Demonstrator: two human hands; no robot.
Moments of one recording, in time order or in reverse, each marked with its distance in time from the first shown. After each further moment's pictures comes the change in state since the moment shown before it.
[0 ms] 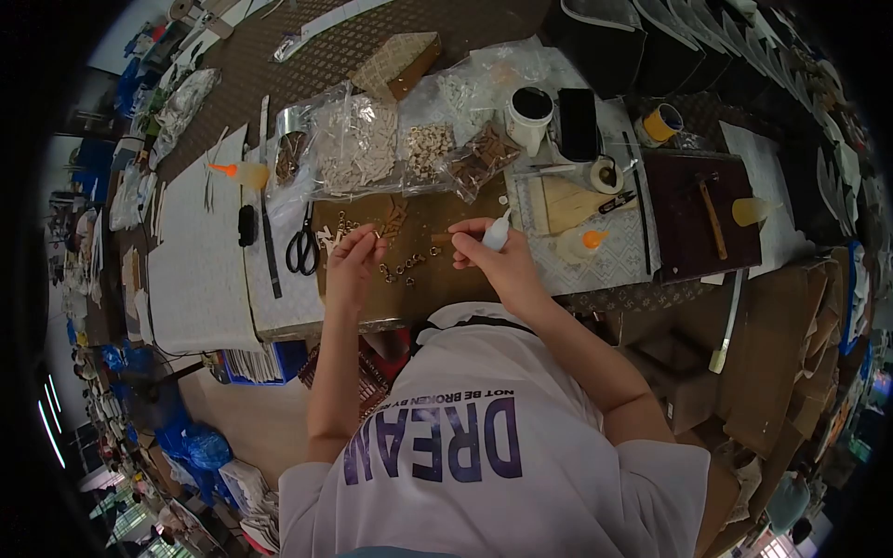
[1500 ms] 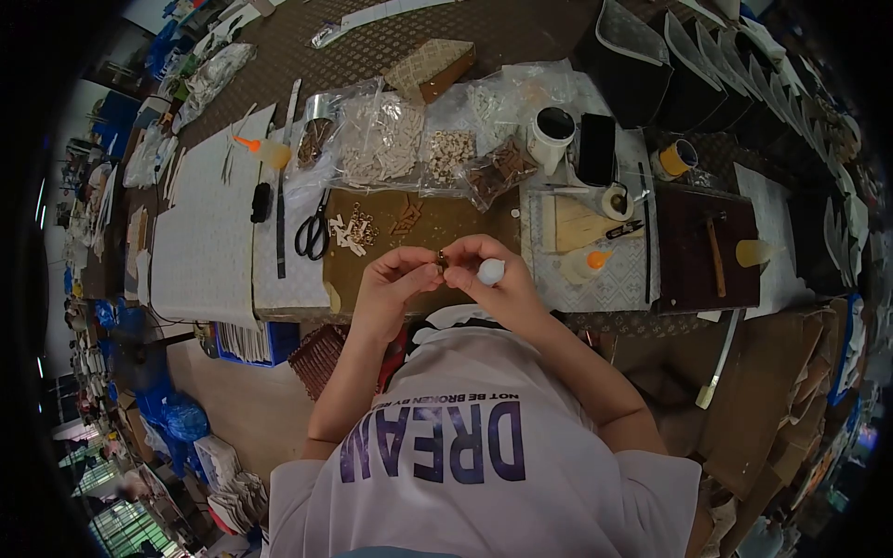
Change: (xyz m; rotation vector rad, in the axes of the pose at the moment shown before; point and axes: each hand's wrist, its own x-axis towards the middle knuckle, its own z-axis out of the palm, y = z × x) left_hand -0.081 0.023 0.081 -0.019 -0.239 -0.026; right_hand -0.019 -0.010 0.004 -0.186 -0.320 -0.210
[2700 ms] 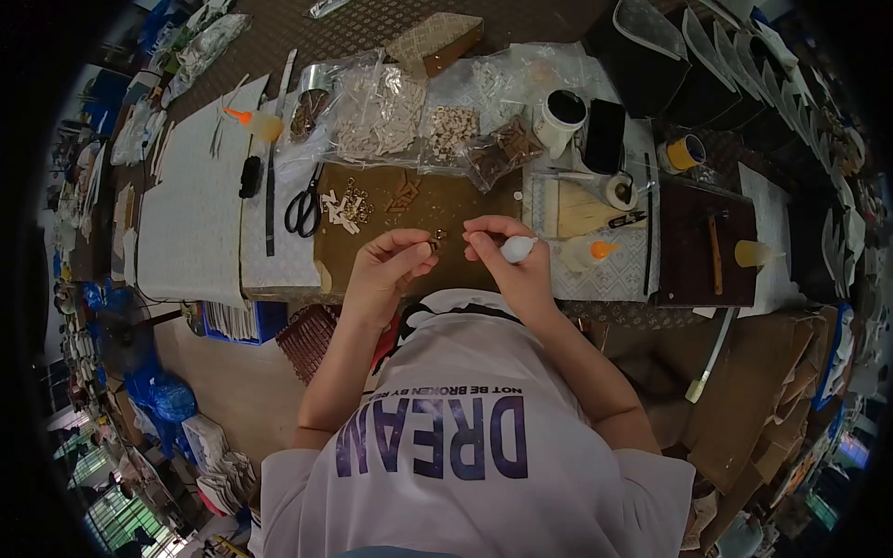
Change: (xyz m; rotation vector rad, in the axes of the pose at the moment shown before) left_hand 0.004 -0.001 -0.014 -0.070 0.098 -0.104; right_hand 0.003 0.008 -0.001 0.001 0.247 0.020
